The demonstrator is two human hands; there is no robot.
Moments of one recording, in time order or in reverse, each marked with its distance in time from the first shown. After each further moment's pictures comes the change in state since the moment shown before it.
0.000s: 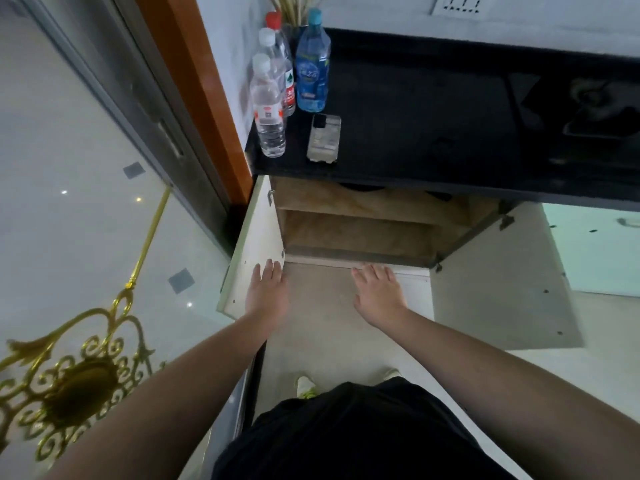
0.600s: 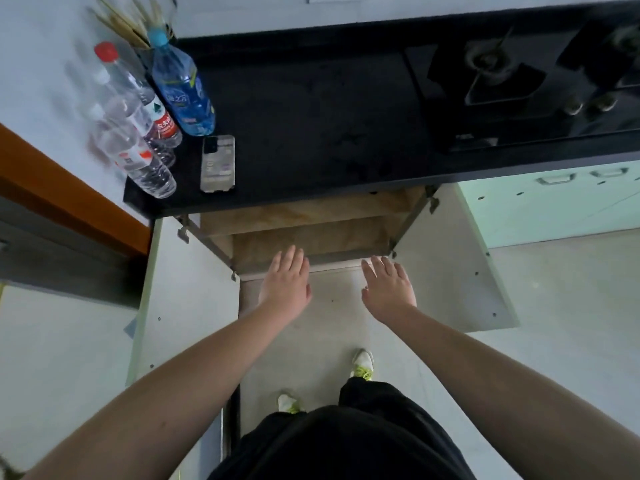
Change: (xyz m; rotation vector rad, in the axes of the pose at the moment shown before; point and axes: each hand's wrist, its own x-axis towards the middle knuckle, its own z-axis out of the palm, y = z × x) left_hand 0.090 0.157 -0.119 0.080 0.162 0.351; right_hand -0.018 0.178 0.020 0.159 0.007 0.282
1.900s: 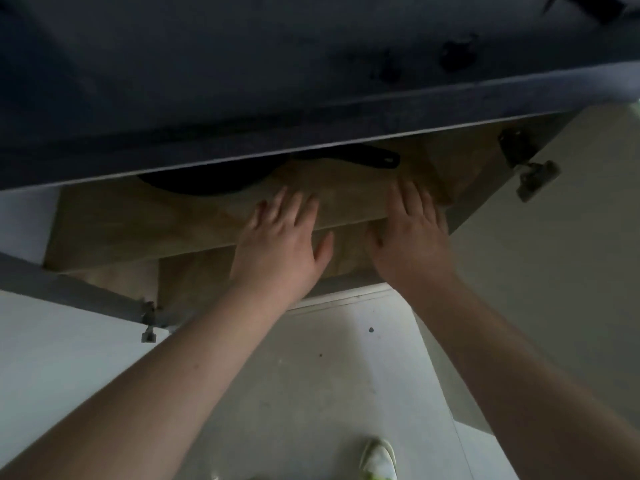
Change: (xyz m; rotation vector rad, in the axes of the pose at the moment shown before) left_hand 0.270 0.018 0.125 -0.207 0.327 -0.083; right_hand 0.271 0.064 0.116 0.249 0.475 0.217
